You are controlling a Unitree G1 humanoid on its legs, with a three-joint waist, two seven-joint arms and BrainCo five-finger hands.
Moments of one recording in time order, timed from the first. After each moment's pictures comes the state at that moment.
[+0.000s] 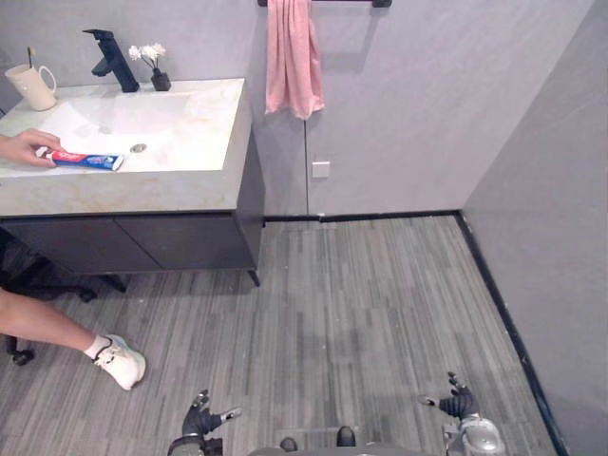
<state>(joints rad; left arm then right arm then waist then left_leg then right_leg) 0.18 0.16 0.08 0.91 -0.06 -0.16 0.09 0.10 -0.20 -0.14 0.88 -0.09 -0.14 -0.11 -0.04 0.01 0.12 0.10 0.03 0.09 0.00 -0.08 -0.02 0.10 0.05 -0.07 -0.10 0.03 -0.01</state>
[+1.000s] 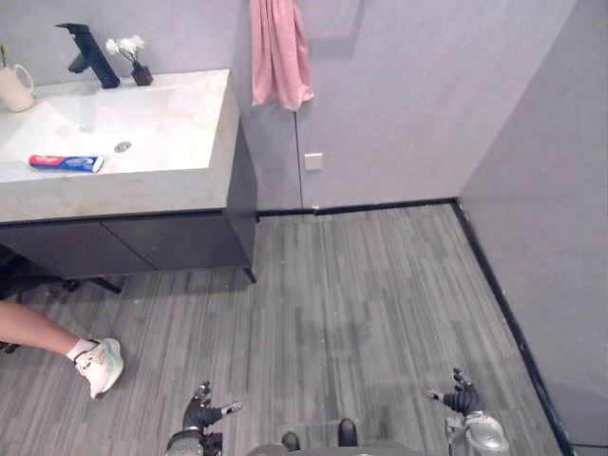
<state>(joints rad) 0.18 0.17 0.07 0.81 -0.07 -0.16 0.08 0.08 -0.20 -0.16 0.85 0.00 -0.14 -0.11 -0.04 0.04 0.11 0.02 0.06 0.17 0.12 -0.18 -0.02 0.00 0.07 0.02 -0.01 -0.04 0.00</state>
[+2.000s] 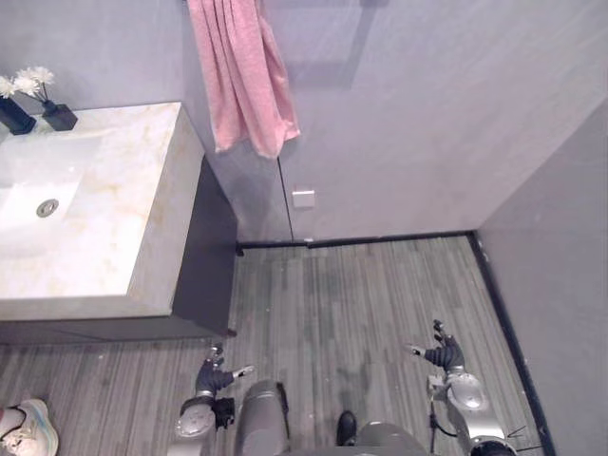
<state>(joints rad) 0.14 0.14 0.01 0.71 -0.12 -0.17 0.09 0.03 -0.20 -0.12 0.70 0.02 -0.14 -0.13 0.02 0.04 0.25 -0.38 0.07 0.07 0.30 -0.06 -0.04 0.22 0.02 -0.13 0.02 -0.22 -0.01</state>
